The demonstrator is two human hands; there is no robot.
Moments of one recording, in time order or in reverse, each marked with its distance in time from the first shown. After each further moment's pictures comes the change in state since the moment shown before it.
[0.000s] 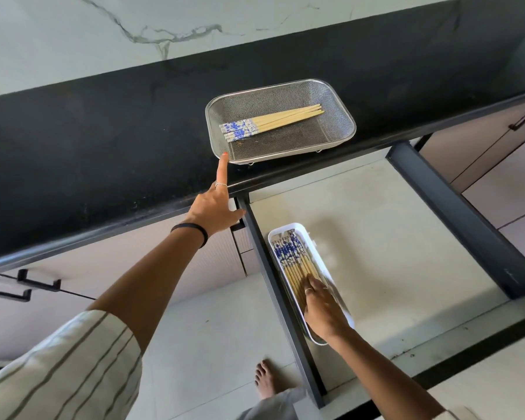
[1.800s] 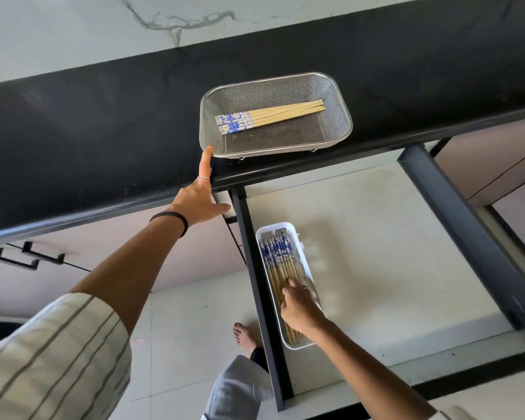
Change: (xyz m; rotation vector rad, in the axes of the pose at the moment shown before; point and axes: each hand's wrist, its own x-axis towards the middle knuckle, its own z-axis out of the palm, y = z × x) left_hand 0.001 0.015 0.000 -0.061 -0.031 -0.159; right_hand 0.011 0.001 -0.029 0.158 -0.262 -0.082
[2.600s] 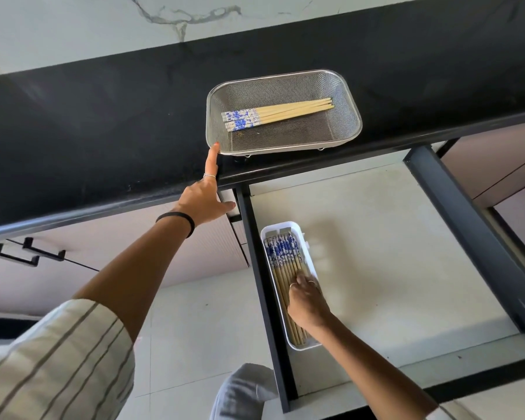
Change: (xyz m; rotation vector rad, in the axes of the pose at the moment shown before) left_hand 0.002 -0.002 0.002 -0.008 0.007 0.009; right_hand 0.004 -0.004 -0.005 -0.260 0.052 -0.011
